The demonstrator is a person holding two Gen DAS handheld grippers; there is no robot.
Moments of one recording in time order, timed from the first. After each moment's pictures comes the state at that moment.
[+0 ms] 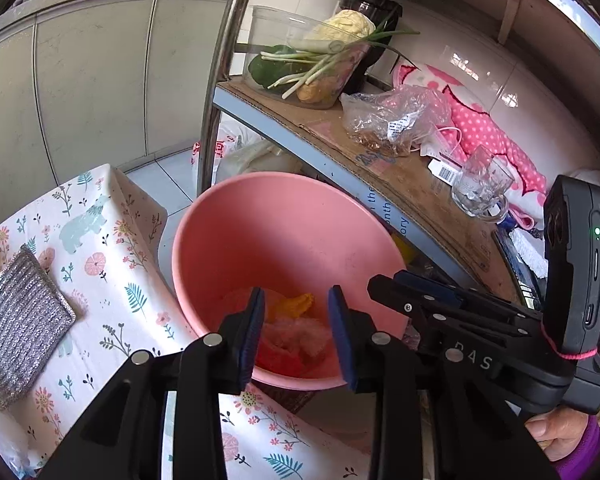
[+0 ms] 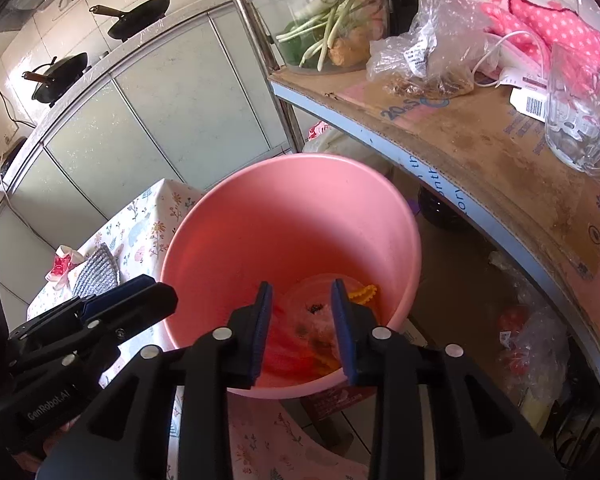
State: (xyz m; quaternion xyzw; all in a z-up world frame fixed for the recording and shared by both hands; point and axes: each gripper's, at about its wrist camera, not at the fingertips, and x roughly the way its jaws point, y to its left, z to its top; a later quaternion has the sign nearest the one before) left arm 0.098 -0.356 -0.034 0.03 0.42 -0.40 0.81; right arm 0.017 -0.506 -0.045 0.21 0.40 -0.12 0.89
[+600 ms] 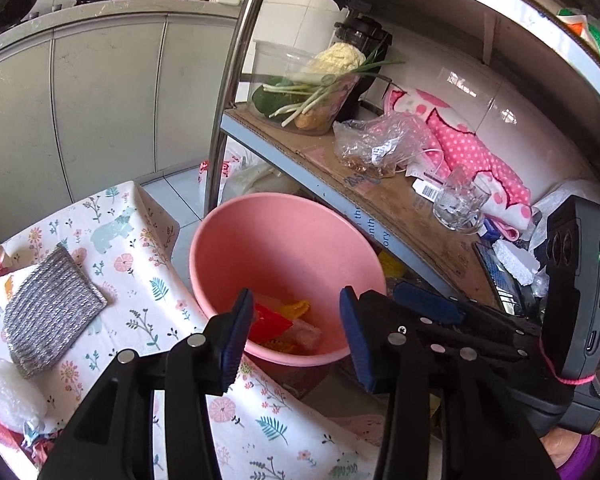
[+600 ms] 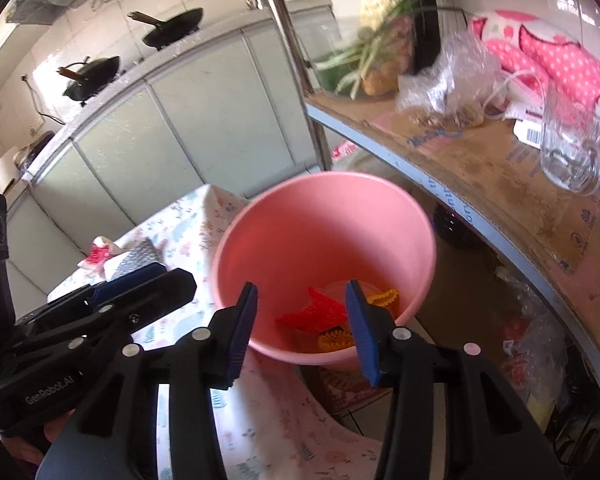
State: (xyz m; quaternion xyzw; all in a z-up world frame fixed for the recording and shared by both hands) left arm 0.064 -0.322 0.004 0.01 0.39 -0.40 0.83; right arm -0.018 -0.472 -0.008 0.19 0.36 -0.09 0.91
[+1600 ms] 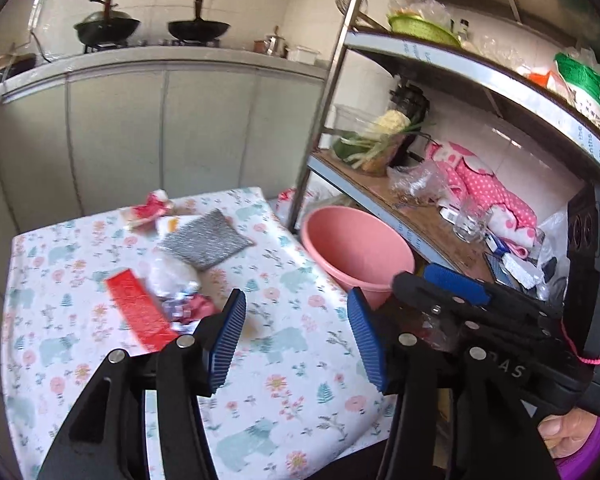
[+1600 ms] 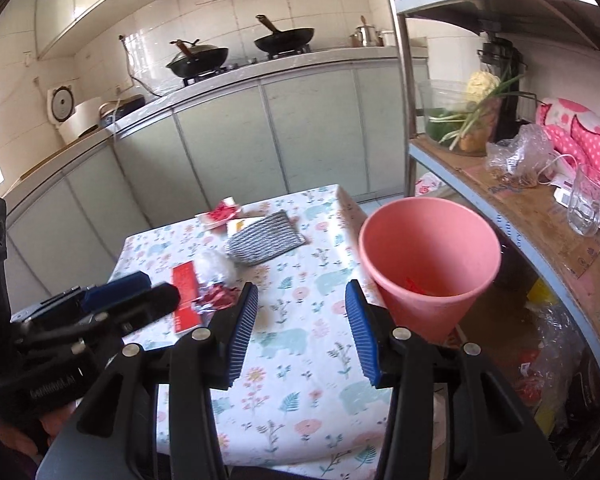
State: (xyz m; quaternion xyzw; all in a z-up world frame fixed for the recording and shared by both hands) left arm -0.061 -0.140 0.057 -0.02 0.33 -0.28 0.90; right arm -0.108 -0.328 0.055 0.10 0.31 0.02 0.95
